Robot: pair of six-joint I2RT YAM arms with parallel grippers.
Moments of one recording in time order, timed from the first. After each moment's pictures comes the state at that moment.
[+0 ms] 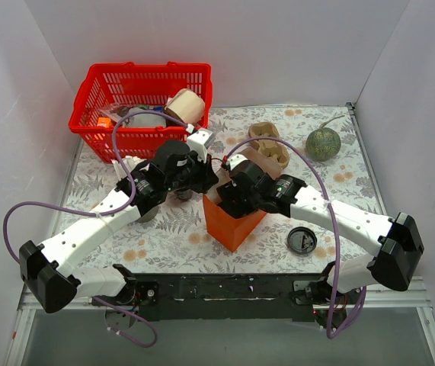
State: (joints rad) left arm -0.76 1.22 1.17 -0.43 0.09 -0.29; right arm 0.97 1.39 1.16 -0.68 0.18 0.31
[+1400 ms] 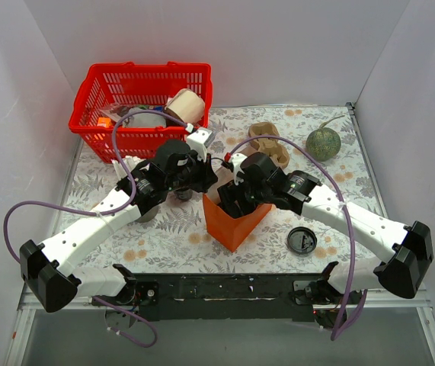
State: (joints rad) left arm -0.76 1.23 1.18 -0.43 0.07 -0.30; right arm 0.92 1.32 1.18 -0.70 -0.15 0.28
